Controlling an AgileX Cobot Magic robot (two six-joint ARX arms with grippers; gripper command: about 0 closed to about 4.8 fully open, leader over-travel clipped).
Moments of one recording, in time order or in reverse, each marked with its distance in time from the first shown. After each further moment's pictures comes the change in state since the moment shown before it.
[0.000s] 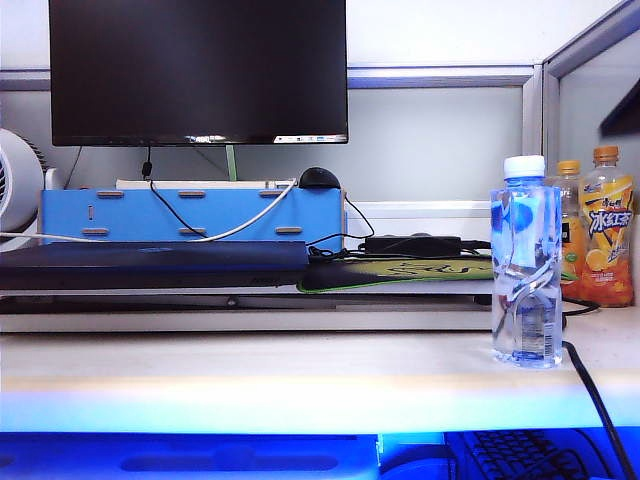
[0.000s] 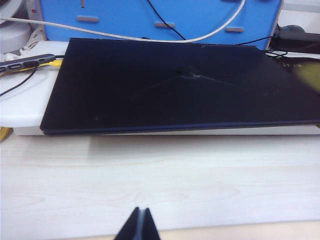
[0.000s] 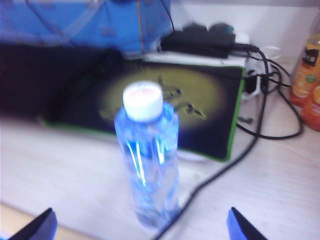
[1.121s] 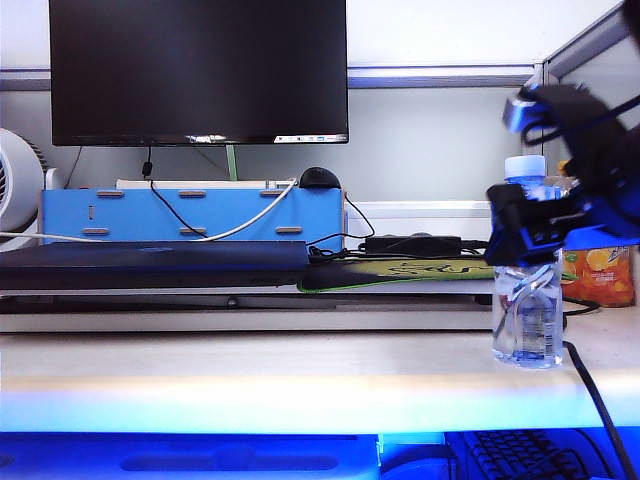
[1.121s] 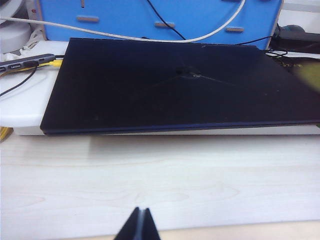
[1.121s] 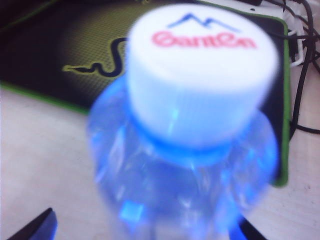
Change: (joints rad) left arm 0.000 0.000 0.000 0.000 0.000 0.000; right arm 0.188 0.860 0.123 0.558 0.246 -0.063
